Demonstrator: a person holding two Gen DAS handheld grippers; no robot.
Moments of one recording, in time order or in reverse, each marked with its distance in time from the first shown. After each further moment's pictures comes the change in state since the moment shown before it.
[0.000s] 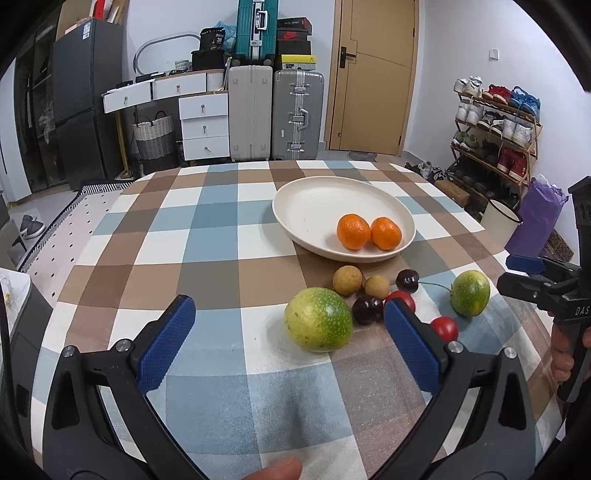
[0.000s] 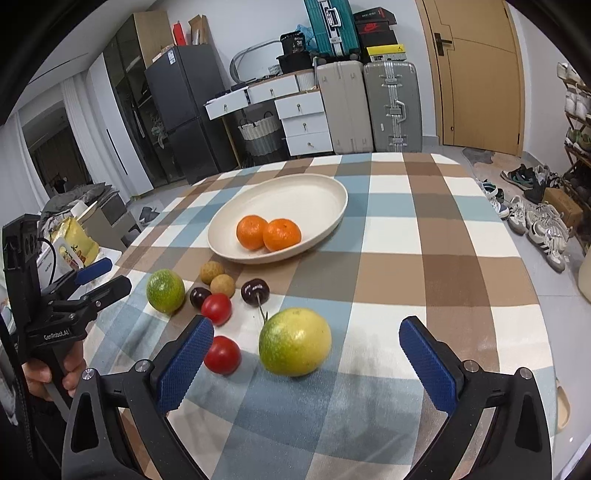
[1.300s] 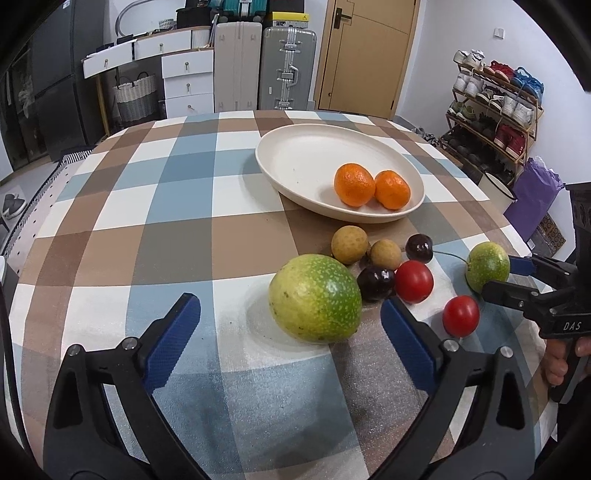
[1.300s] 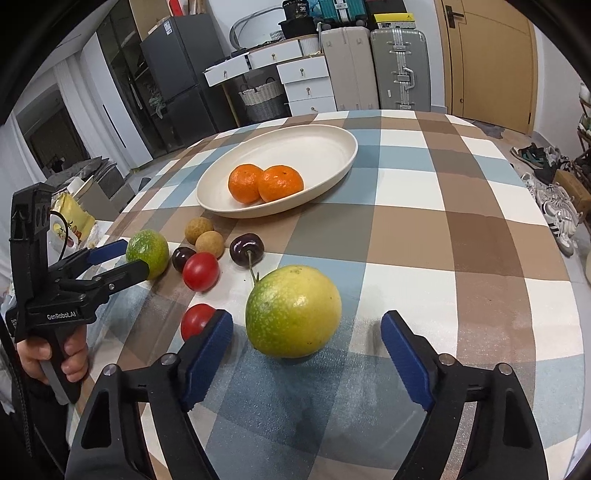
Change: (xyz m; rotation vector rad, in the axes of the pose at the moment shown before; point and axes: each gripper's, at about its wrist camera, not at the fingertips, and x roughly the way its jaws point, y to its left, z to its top) left arm 0.066 0.000 -0.005 -0.013 0.176 -0.065; right arm 0.042 -0.003 -0.013 -0.006 0.137 0.015
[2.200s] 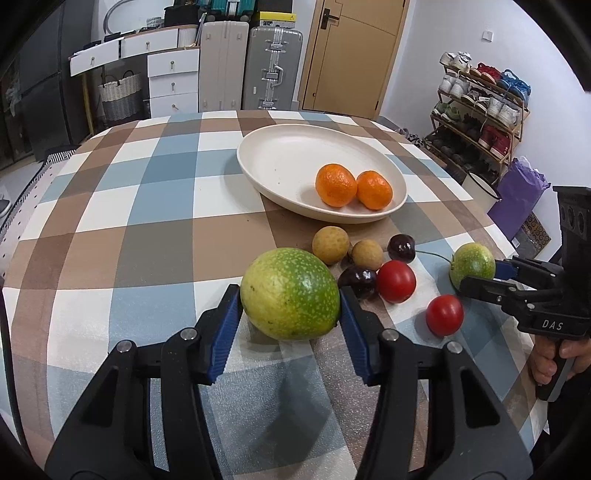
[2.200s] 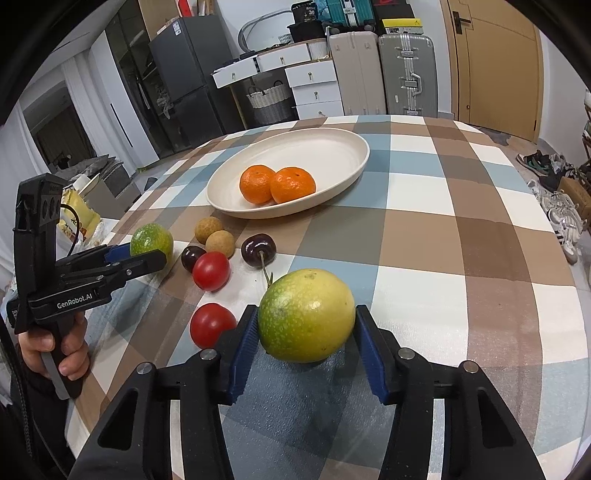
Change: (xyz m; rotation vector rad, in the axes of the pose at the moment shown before) left arm -0.003 -0.002 -0.002 0.006 -0.010 -0.073; right arm 0.001 0.005 -0.001 -0.023 -0.022 0.020
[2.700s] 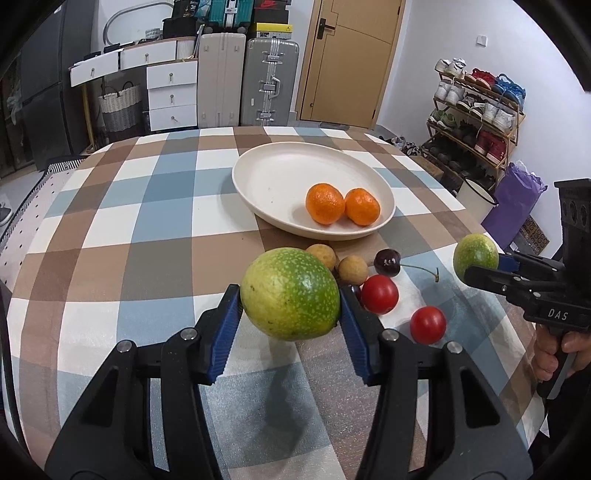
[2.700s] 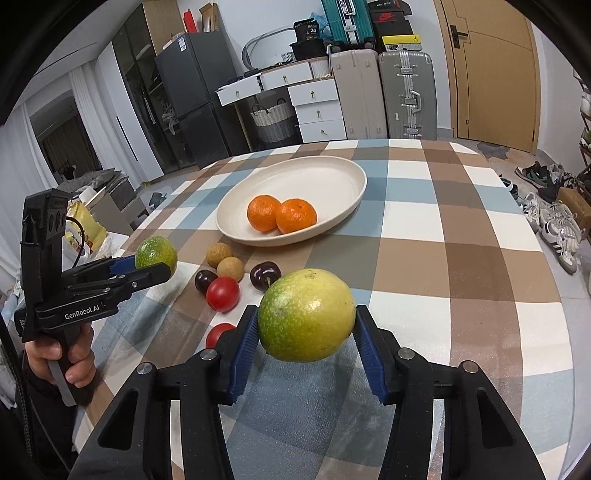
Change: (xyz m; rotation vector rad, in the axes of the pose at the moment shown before) left arm -0.020 -0.009 0.006 0.015 -0.043 0.001; right arm -0.024 0.000 0.009 -0.002 -0.078 0.011
